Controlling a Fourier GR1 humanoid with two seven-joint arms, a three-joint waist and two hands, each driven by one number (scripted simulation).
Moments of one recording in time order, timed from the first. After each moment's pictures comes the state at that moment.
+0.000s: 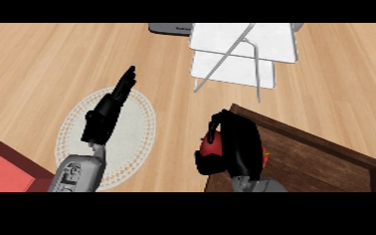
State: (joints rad) left arm -0.21 0.05 -0.07 -1.45 -0.16 -0.05 0.04; right arm -0.22 -0.01 0.58 -1.68 0.95 -0.11 0.86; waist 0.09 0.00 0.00
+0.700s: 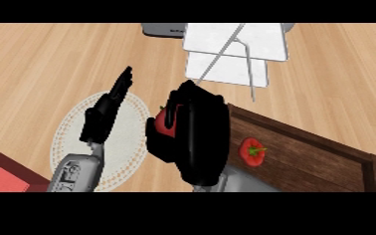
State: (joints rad) left arm -0.21 0.06 -0.05 -1.42 -0.16 -0.04 0.04; right arm -0.65 -0.01 0.77 -1.66 1.14 -0.30 1.19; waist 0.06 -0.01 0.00
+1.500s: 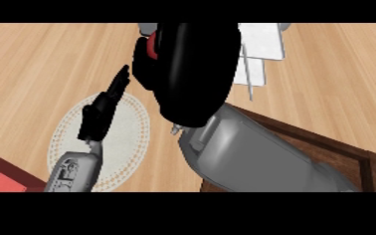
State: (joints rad) left arm -0.22 0.07 -0.03 -1.41 -0.16 -0.03 0.04; right arm -1.06 -0.01 0.53 -1.51 1.27 -0.19 1.25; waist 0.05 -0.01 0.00
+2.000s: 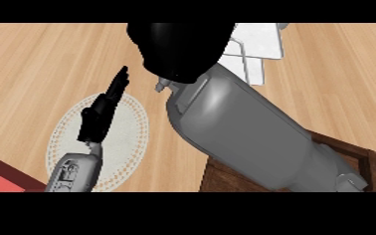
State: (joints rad) left arm -0.21 0.06 -0.03 -1.39 -0.16 -0.03 0.01; right arm -1.23 -0.01 0.42 -1.36 1.32 -0.14 1.24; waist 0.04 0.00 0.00
